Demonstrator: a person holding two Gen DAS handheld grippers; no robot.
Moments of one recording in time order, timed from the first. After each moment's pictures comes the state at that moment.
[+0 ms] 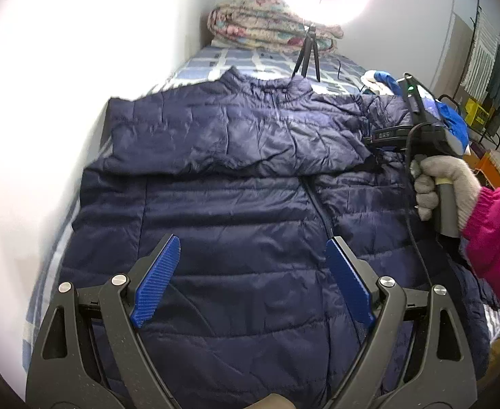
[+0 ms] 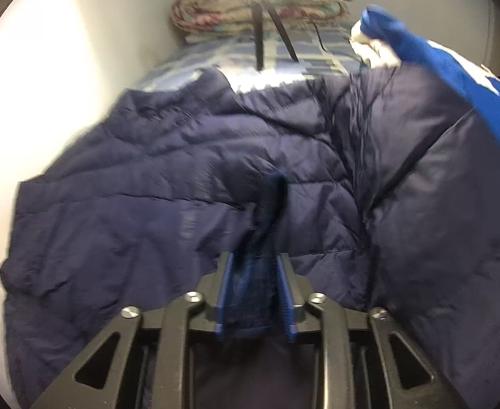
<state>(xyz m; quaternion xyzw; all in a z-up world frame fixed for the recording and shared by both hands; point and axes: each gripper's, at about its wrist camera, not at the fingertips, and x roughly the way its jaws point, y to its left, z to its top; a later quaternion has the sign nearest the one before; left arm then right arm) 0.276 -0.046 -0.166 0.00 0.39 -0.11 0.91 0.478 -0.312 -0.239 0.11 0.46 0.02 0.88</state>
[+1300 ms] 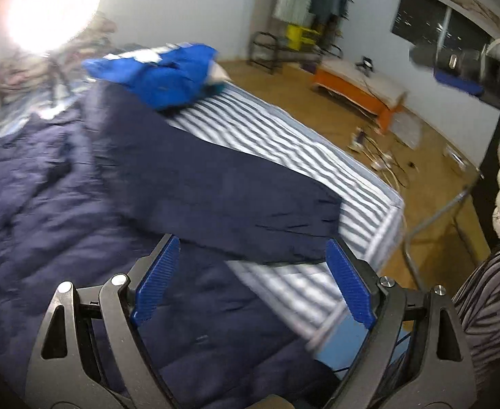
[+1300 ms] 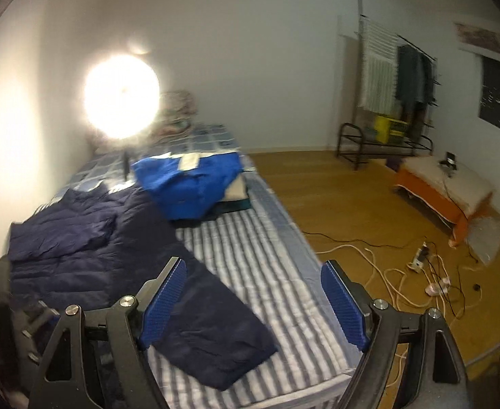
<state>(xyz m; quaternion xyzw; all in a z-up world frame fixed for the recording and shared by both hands) 0.122 -0.352 -0.143 0.12 0.39 -0.46 0.79 0.030 -0.485 -0.056 0.09 0.28 -0.25 0.92</state>
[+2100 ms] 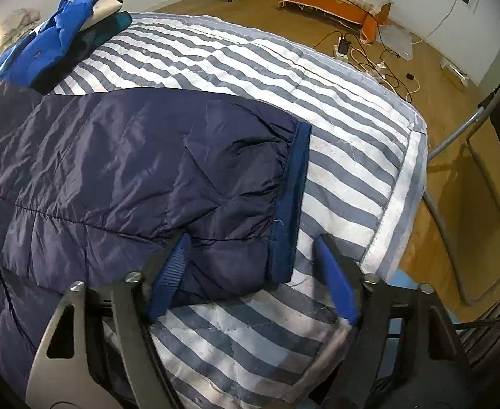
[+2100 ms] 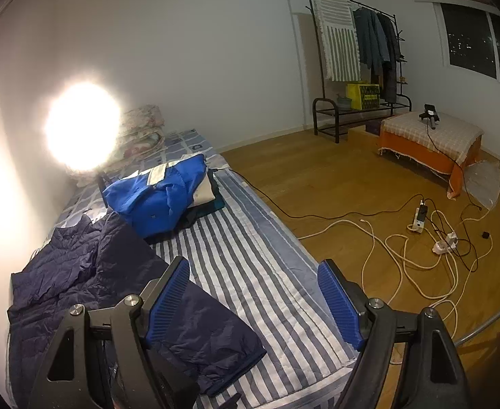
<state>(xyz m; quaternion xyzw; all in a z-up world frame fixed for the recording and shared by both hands) 0.079 -0.491 -0.243 0.26 0.46 -0.46 0.71 0.019 -0.535 -0.068 0.17 0.27 -0.27 0.91</state>
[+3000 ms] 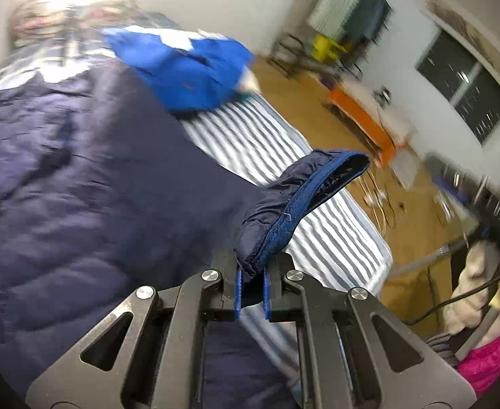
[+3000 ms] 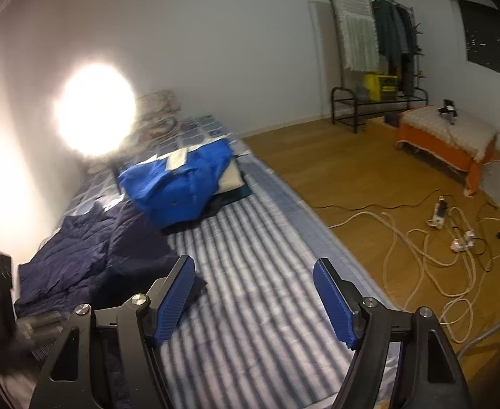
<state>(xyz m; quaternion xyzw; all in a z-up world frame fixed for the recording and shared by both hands) 0.217 -0.333 -0.109 0.00 0.46 -0.41 0.79 0.071 -0.506 -0.082 0.18 0.30 -0.23 0.91</state>
